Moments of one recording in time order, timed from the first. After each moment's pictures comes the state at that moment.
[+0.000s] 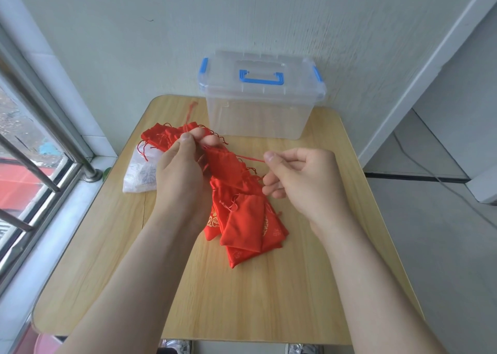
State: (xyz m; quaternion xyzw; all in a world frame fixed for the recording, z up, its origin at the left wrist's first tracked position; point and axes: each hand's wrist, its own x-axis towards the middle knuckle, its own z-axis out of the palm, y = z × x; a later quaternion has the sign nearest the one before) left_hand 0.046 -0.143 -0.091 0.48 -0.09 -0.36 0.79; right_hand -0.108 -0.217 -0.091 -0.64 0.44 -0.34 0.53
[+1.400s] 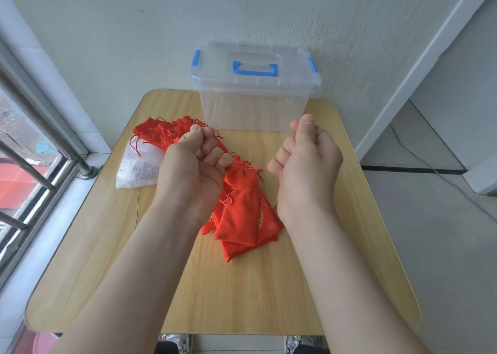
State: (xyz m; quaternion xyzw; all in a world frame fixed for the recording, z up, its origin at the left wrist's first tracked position) left_hand 0.037 -0.150 -0.086 0.37 -0.05 -0.47 0.80; right_hand -0.080 -0.204 -0.076 -0.36 0.40 -0.56 0.63
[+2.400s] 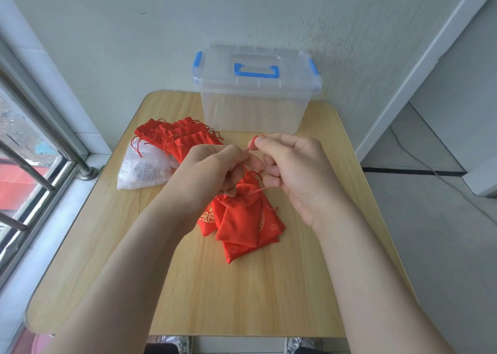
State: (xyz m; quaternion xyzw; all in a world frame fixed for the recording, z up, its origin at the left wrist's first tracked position) left_hand 0.045 -0.138 -0.089 0.61 -0.37 -0.46 0.53; right_hand -0.095 -0.223 -0.084 -0.58 0.40 -0.32 0.63
